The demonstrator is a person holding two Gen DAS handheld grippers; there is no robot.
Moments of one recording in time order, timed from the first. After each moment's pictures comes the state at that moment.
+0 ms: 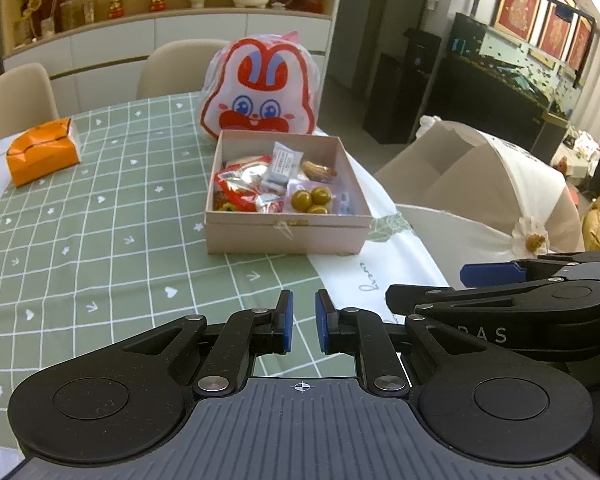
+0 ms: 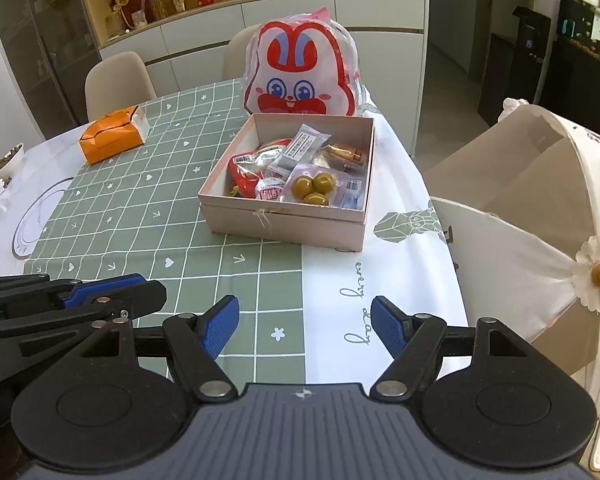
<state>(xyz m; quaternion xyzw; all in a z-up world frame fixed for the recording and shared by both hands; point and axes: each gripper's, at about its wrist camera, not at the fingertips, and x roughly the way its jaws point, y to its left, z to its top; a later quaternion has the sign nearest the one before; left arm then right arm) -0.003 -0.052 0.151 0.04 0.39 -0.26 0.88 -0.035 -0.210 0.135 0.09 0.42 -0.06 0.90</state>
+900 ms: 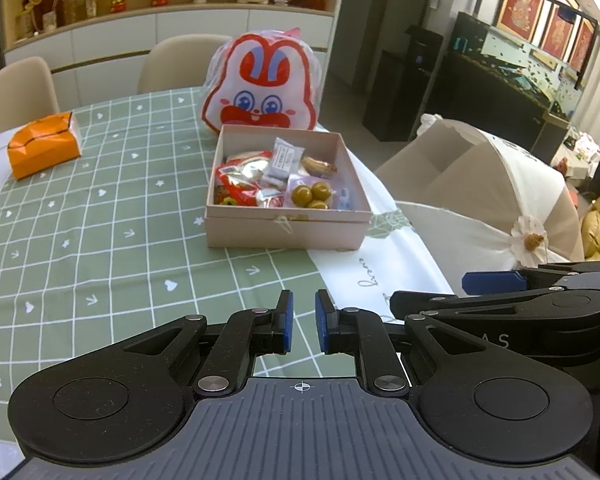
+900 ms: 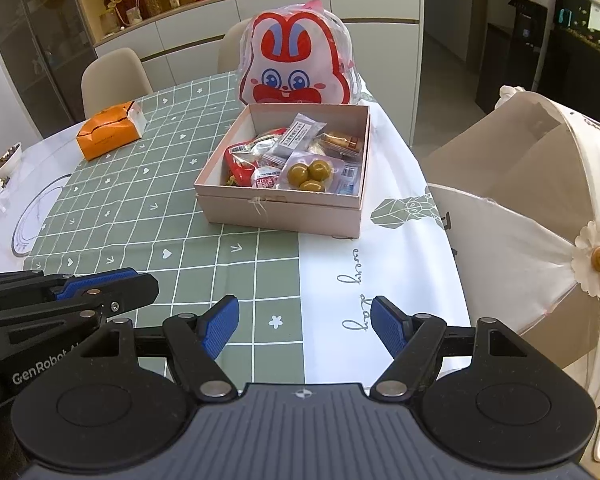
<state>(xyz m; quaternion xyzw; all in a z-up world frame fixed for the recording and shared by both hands) -0.005 -0.051 0.152 0.04 0.40 -0.26 0.88 -0.039 -0.214 0.130 0.10 0.43 -0.06 0.89</state>
